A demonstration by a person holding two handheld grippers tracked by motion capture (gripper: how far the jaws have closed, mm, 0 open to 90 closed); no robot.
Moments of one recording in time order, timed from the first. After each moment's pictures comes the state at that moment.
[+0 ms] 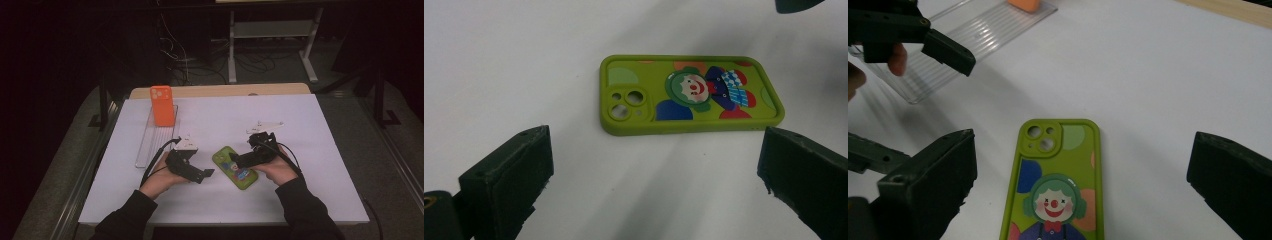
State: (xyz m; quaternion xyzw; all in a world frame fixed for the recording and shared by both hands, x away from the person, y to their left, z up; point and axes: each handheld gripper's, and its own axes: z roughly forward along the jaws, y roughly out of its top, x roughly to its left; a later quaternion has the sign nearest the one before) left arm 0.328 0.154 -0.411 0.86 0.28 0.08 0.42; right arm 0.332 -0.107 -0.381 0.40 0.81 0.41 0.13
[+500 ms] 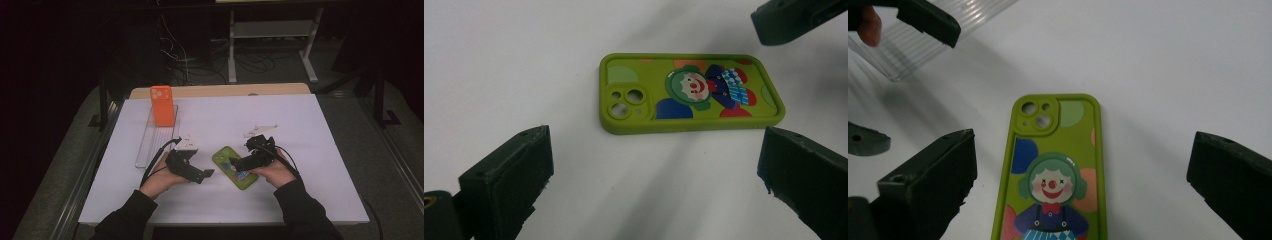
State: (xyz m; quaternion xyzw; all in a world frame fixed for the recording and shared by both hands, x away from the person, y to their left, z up) left arm 0.328 0.155 -0.411 0.87 0.27 0.08 0.41; right arm 0.330 -0.102 -0.393 0.42 0.82 0.37 0.12
